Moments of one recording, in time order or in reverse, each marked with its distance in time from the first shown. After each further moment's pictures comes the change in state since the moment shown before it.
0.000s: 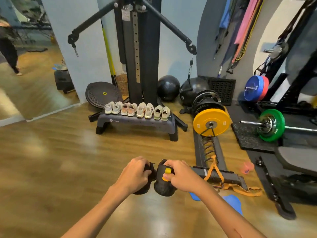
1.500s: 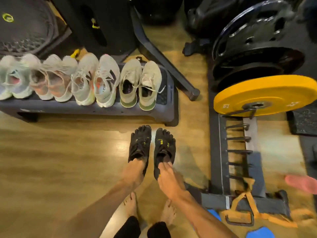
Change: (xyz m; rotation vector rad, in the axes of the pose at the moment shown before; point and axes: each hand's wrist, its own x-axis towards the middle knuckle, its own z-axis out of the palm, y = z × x) left_hand 0.744 -0.320 0.474 0.297 -0.841 -0.307; right_hand 0.805 0.456 0.039 -0.274 -0.255 0.173
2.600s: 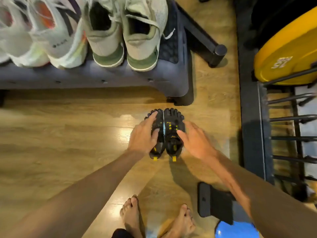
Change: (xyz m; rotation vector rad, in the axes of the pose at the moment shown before) left_hand 0.207 -0.023 0.098 -0.435 0.432 0.122; right_hand 0.183 0.142 0.104 0.271 0.176 0.130
